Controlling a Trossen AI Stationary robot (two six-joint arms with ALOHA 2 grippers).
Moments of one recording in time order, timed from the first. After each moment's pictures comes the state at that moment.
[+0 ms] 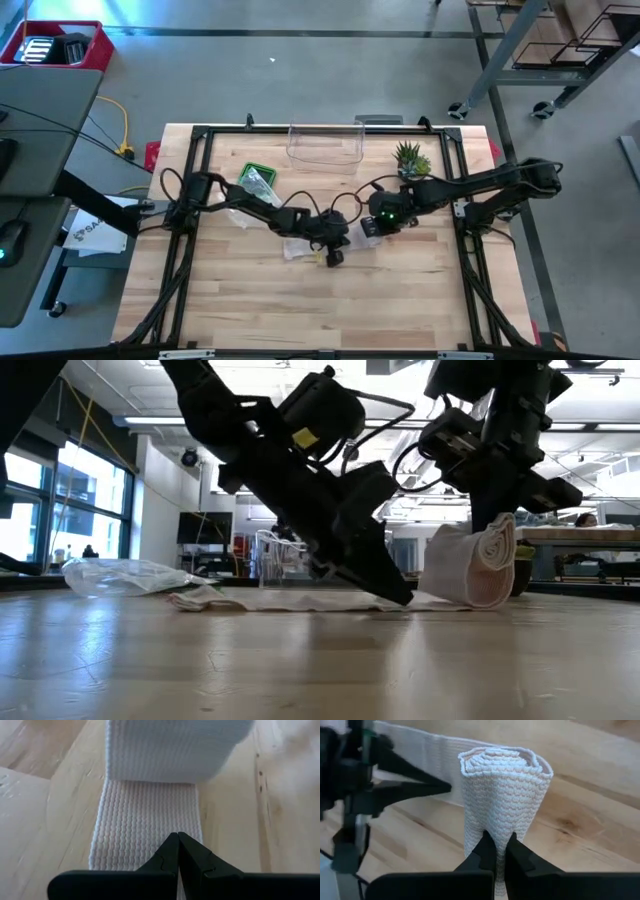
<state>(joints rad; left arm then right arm) -0.11 2.12 1.17 0.25 -0.05 -0.34 0.06 1.43 0.87 -0.63 -0.15 1.30</state>
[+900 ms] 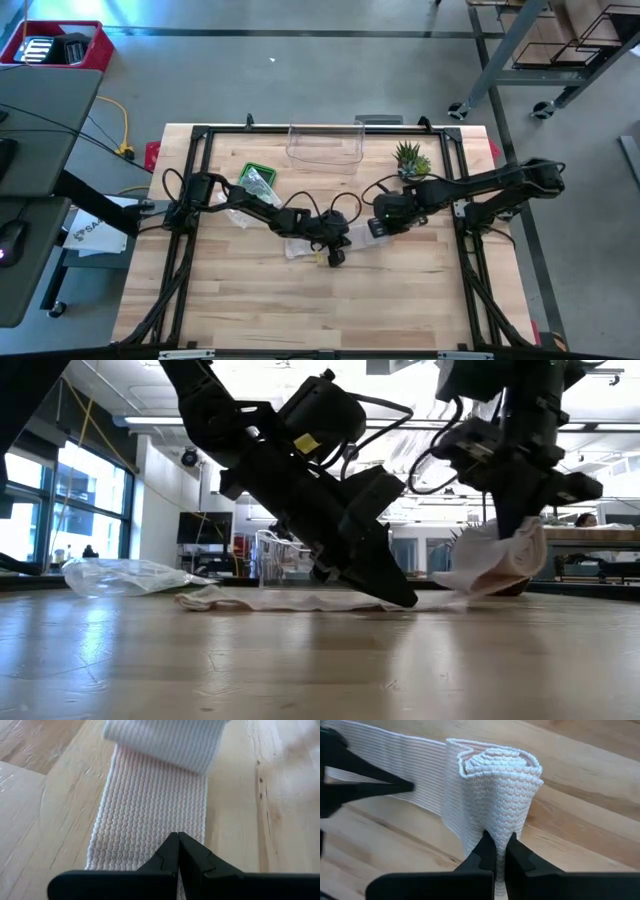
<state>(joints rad) -0.11 2.13 1.17 0.28 -0.05 -0.39 0.07 1.40 0.87 -0.78 -0.10 1.30</state>
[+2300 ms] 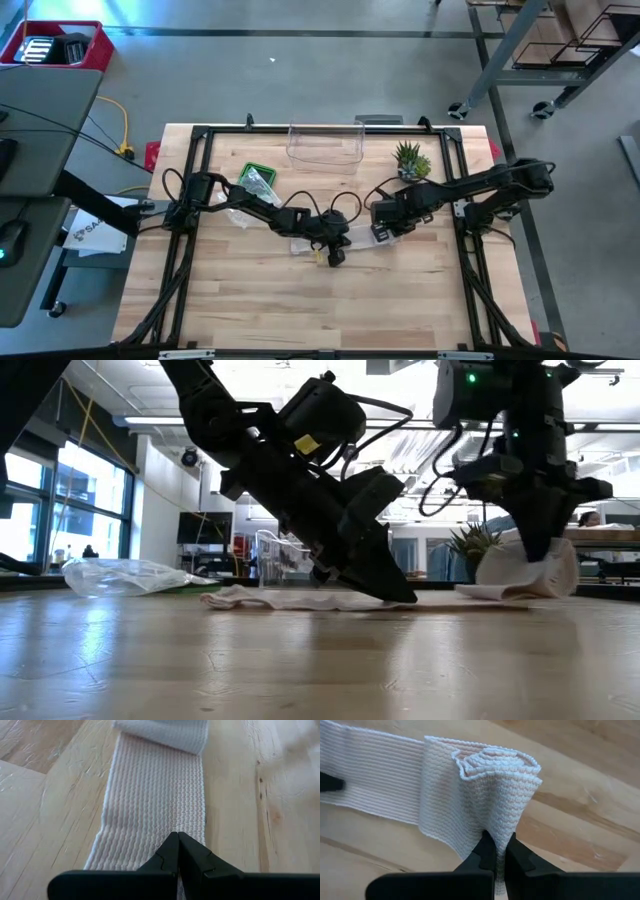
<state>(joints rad) -0.11 2.13 1.17 0.27 -0.04 -0.39 0.08 1.50 0.91 -0.94 -0.05 1.25</state>
